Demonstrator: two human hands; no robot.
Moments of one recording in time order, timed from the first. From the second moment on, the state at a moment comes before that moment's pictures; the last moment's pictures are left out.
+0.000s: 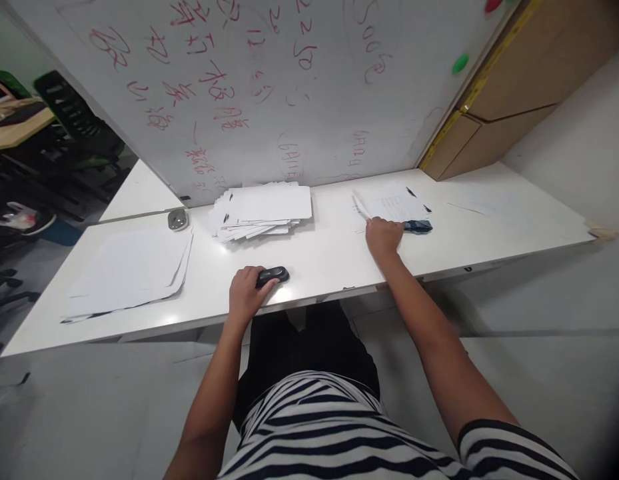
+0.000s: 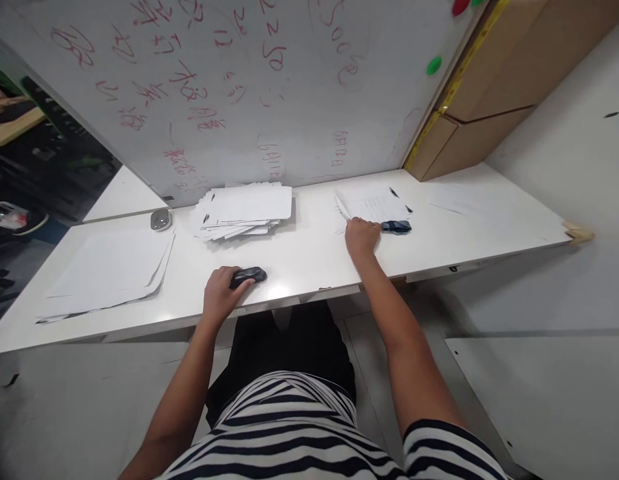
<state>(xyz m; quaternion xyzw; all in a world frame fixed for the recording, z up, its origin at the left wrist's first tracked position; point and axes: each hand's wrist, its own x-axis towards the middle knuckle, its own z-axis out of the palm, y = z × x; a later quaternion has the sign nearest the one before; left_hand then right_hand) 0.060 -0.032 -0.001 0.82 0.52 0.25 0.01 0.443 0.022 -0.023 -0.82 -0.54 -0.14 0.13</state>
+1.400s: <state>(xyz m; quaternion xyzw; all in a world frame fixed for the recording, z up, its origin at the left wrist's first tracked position) 0.063 -0.068 0.005 0.72 0.49 0.47 0.15 0.383 -0.042 0.005 -0.61 -0.70 -0.17 0.34</state>
